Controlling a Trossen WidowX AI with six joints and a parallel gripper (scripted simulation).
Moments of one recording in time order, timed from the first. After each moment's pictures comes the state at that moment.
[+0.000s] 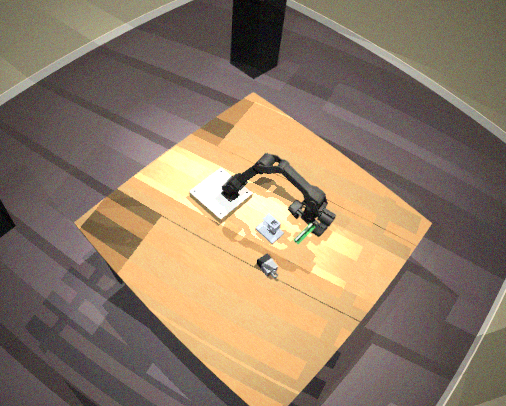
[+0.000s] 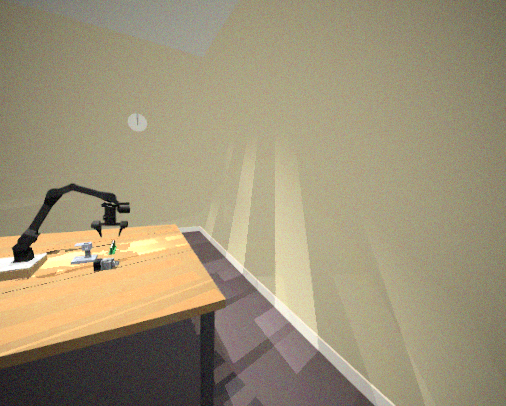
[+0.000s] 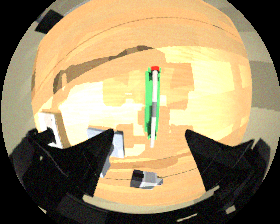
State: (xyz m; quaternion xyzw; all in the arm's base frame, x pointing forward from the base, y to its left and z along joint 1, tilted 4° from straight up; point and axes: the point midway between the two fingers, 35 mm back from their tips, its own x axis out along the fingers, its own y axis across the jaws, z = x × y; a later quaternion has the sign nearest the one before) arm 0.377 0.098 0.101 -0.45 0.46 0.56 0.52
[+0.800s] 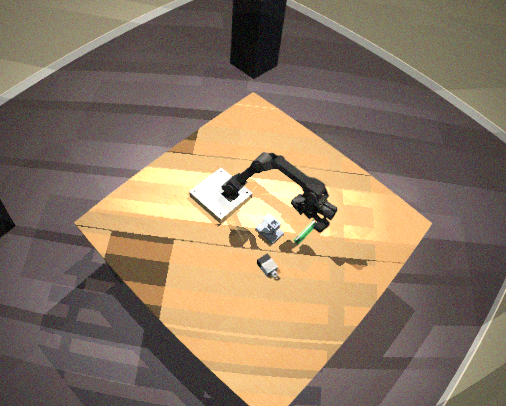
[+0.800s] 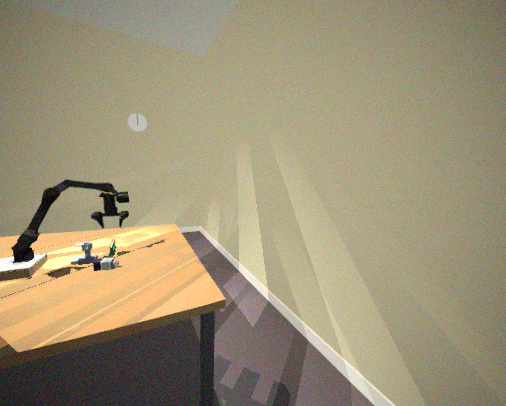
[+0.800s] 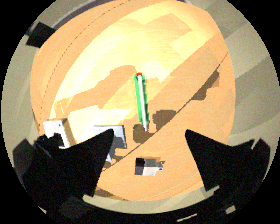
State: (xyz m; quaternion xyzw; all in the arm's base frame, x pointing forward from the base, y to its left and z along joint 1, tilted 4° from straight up) arm 0.386 0.085 0.161 -0.43 0.47 0.51 0.57
